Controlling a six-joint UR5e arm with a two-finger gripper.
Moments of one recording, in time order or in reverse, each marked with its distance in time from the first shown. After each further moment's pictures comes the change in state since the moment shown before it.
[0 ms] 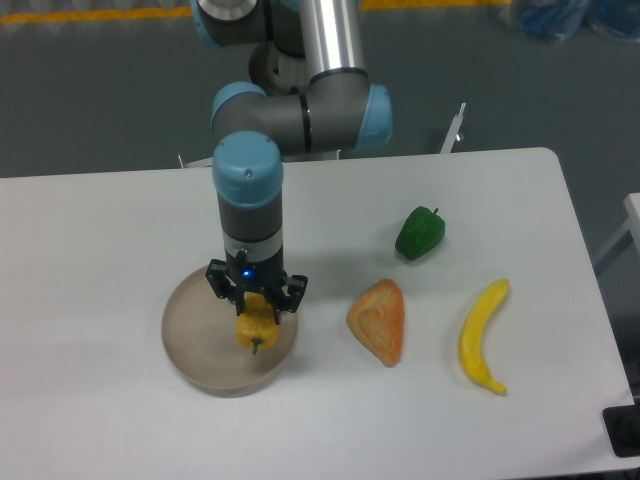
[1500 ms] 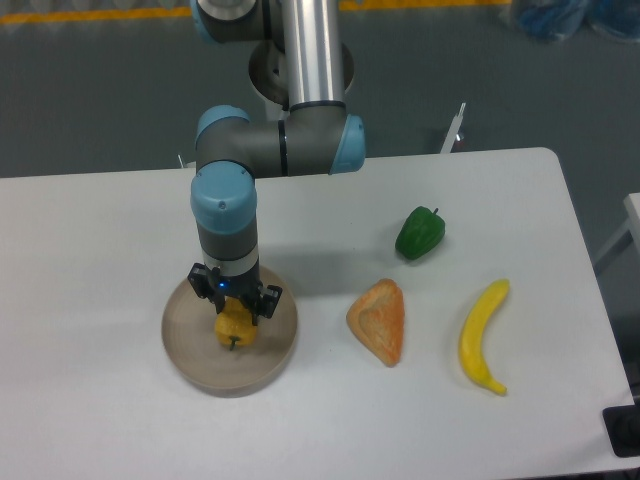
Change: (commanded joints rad) arm -0.040 -0.032 -0.012 0.008 -0.002 0.054
